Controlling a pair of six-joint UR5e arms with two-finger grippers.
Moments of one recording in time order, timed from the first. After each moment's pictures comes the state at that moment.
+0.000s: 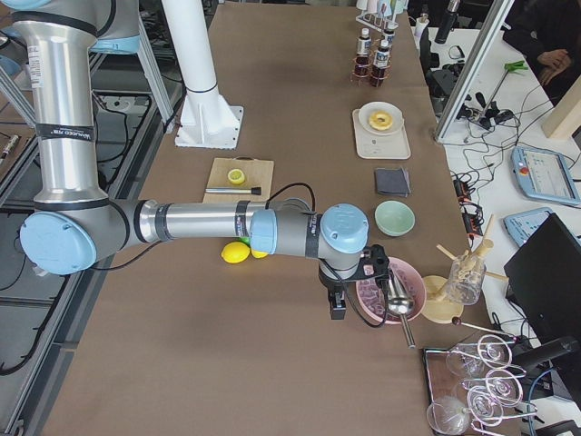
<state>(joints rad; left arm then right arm) -1.60 -1.69 -1.52 -1.57 -2.39 -0.07 1.66 -1.55 1.64 -1.68 2.37 -0.17</state>
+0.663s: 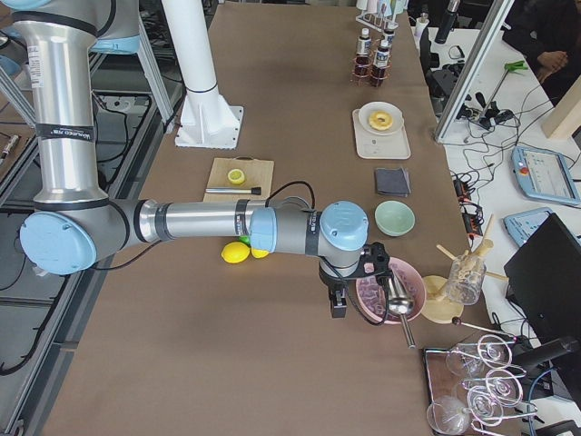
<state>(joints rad) -1.60 -1.68 -1.51 -1.57 -2.39 -0.07 1.66 -1.55 1.65 -1.68 2.37 -0.17</state>
